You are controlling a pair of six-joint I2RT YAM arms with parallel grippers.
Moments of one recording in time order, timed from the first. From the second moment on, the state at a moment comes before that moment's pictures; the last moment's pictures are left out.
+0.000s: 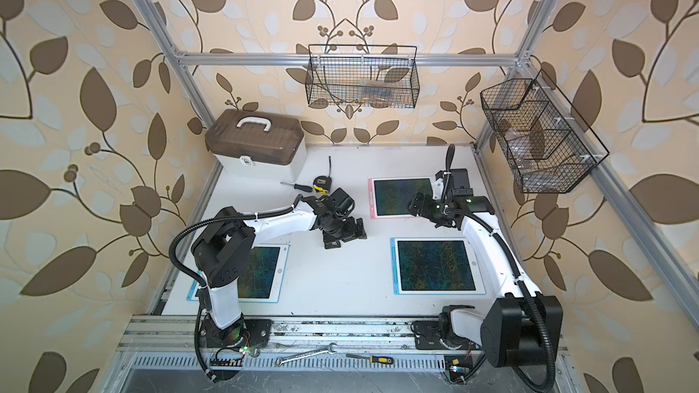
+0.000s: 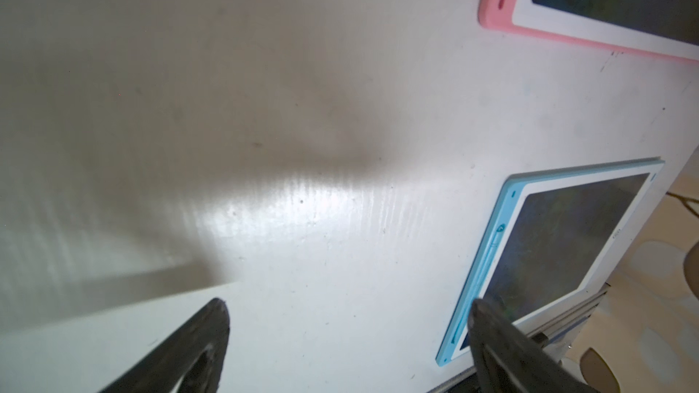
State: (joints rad) left arm -0.74 1.88 1.28 -0.59 0.28 -0.96; right arm 0.01 1.27 1.04 -0.78 -0.27 0.35
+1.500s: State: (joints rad) left arm -0.62 1.99 1.52 -0.63 0.29 -0.89; right arm -0.15 1.58 1.15 -0.70 -0.27 0.35
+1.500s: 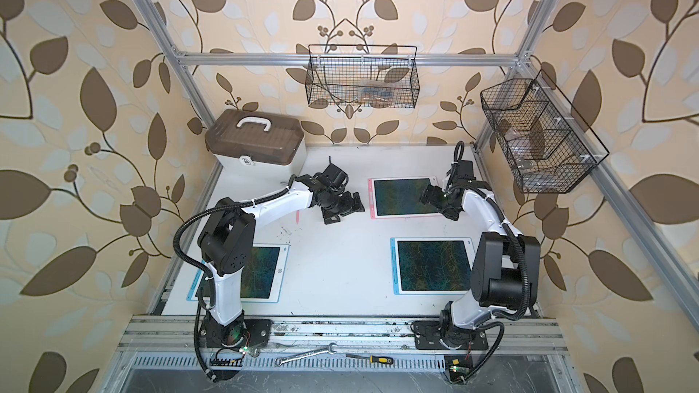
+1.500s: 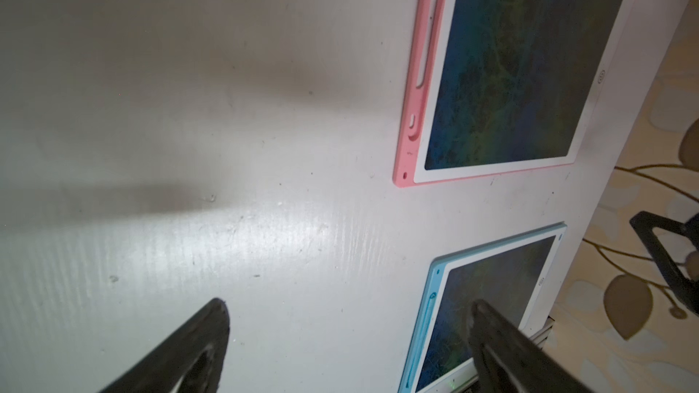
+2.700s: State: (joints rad) left arm -0.61 2.11 1.55 -0.52 0.32 -0.95; right arm -0.28 1.87 1.32 -0.66 -0.27 0.30
